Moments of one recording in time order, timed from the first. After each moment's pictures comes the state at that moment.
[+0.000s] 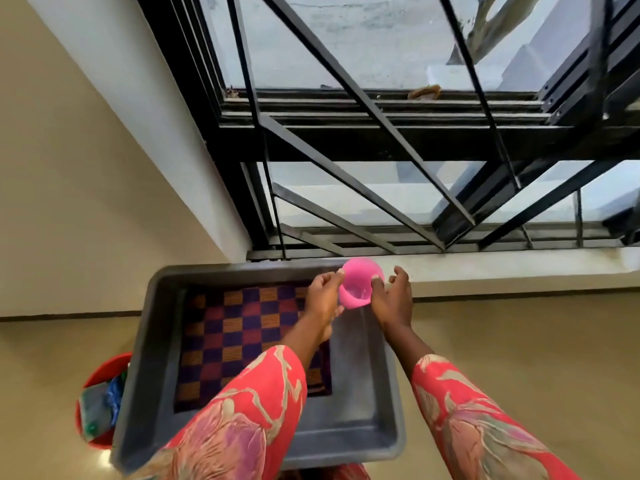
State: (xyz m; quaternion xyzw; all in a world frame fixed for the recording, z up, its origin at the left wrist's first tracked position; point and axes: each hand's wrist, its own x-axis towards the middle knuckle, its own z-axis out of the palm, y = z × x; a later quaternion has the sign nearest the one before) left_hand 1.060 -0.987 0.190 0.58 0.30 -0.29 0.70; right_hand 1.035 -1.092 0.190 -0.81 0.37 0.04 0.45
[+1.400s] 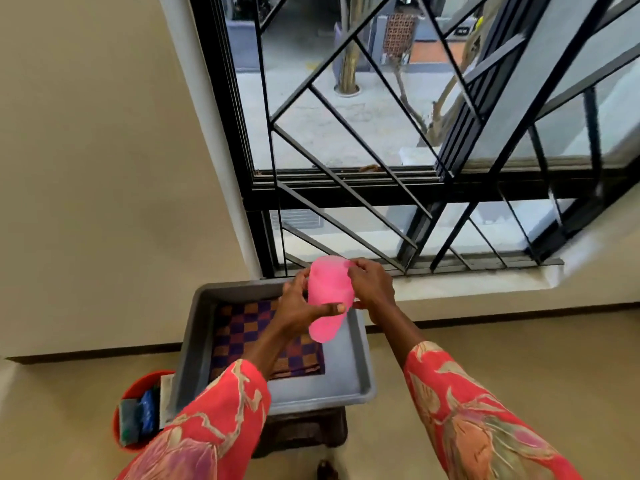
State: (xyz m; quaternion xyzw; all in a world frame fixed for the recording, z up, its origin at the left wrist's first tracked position) left_hand 0.924 -0.915 0.365 0.78 -0.01 -0.20 0.59; right_hand 0.915 -1.052 0.414 -0.81 0.25 0.02 0.52
